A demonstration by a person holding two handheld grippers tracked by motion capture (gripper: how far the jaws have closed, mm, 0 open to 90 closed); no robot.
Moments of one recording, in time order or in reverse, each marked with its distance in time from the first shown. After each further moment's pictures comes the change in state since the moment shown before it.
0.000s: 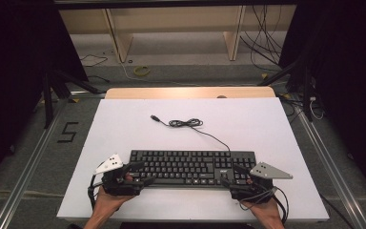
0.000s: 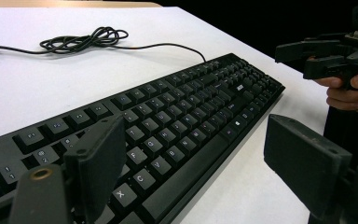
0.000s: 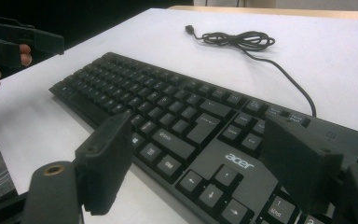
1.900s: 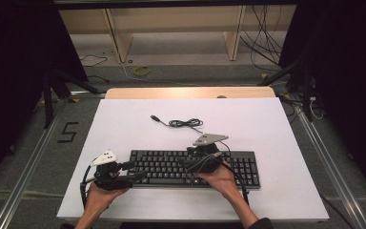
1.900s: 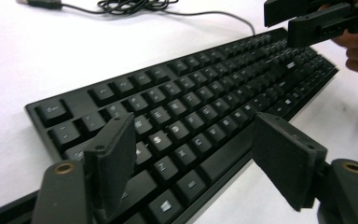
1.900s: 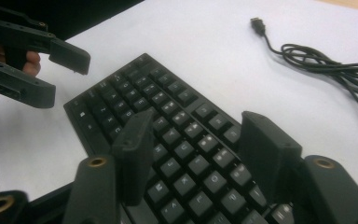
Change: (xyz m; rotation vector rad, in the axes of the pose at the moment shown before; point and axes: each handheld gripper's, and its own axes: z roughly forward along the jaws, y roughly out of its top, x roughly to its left) left arm 0.023 0.003 -0.012 0.142 0.147 -0.064; right arm 0.046 0.077 0.124 0.209 0.124 -0.107
